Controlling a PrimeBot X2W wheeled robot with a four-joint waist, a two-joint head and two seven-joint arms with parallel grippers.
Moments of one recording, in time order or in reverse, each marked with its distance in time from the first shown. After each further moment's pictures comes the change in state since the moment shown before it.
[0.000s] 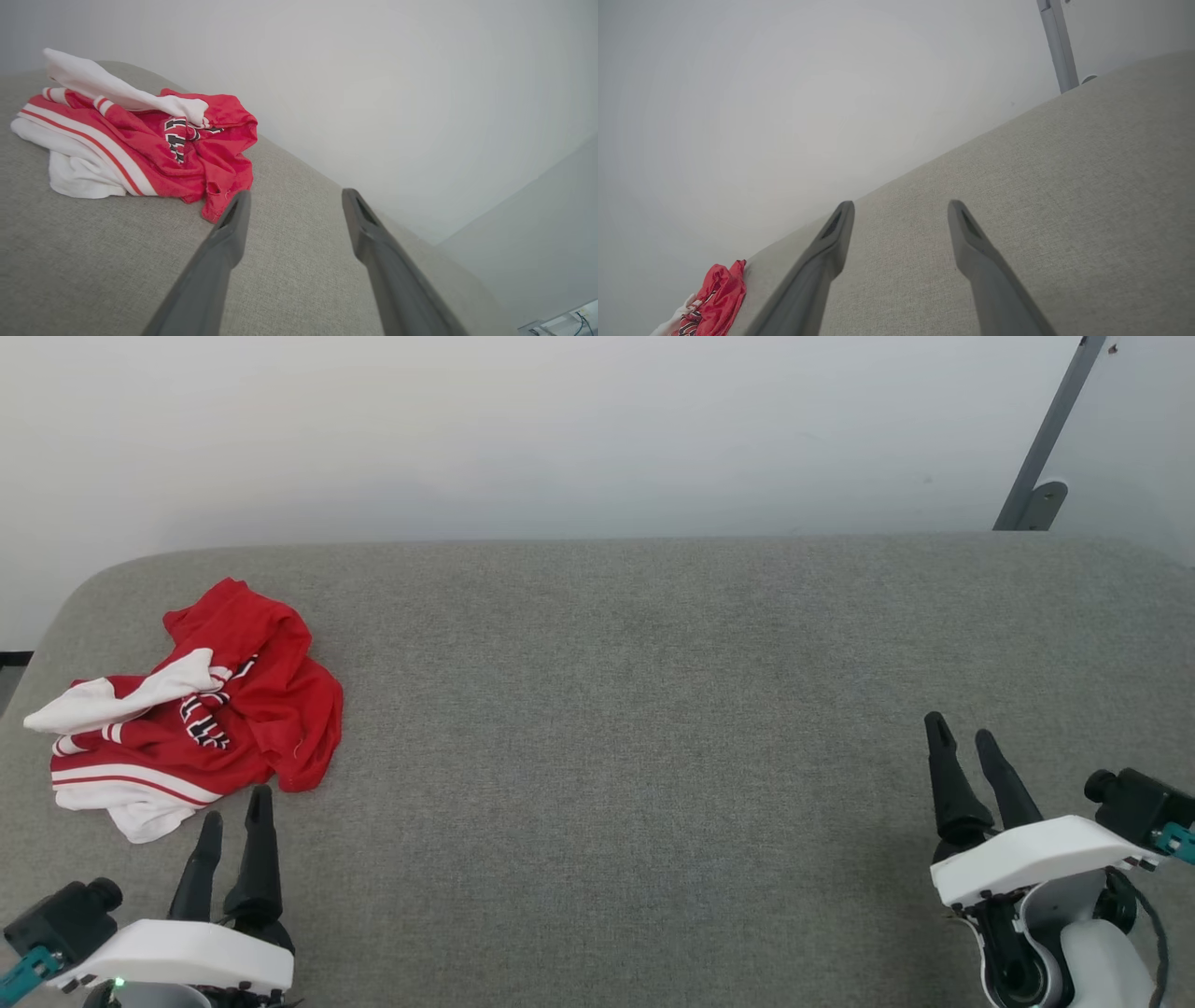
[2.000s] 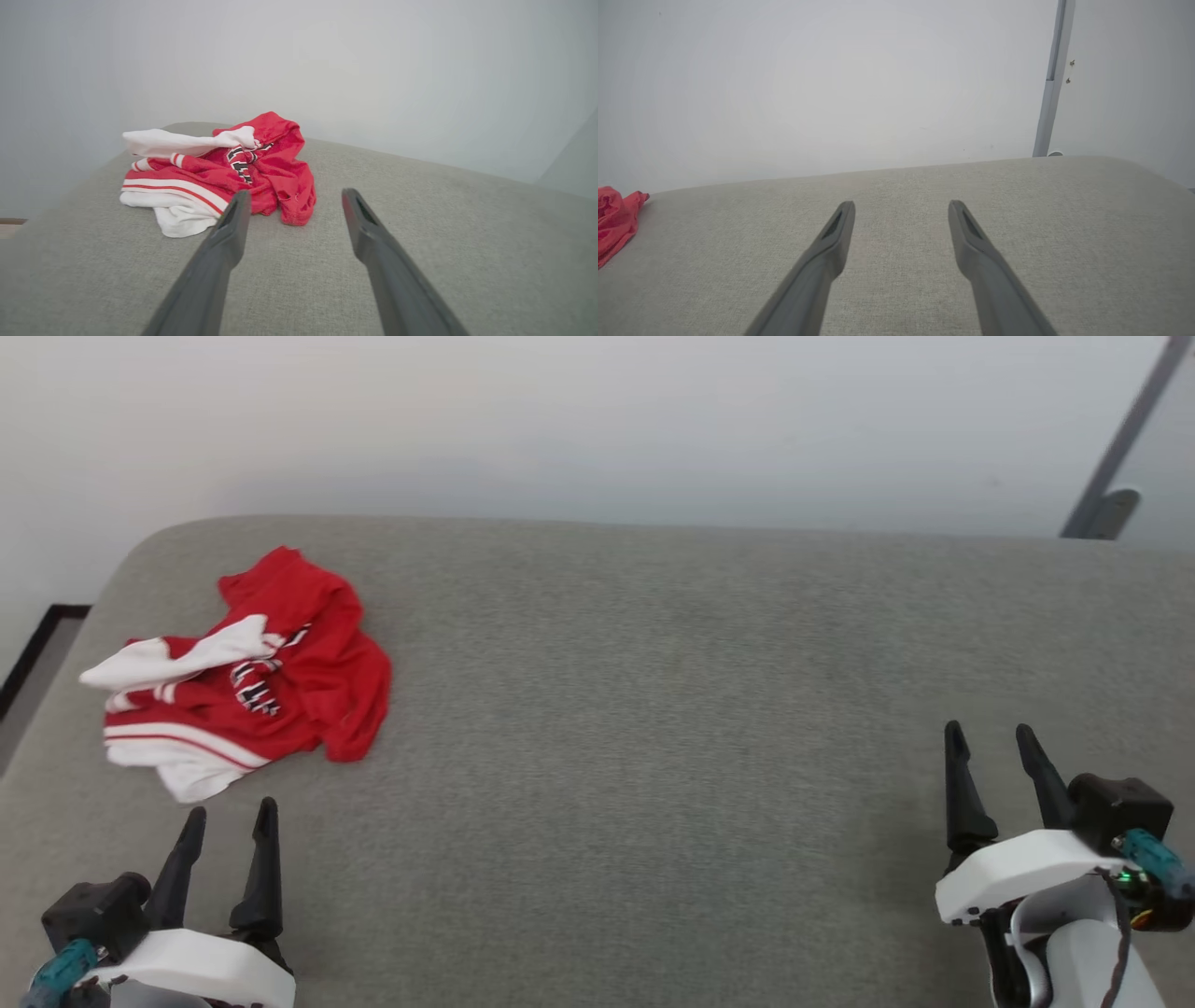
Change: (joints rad) left arm -0.009 0.115 -0.089 0.082 0.320 0.000 -0.145; right arm -0.029 0.026 -0.100 0.094 -0.508 0.001 -0.147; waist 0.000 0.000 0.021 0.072
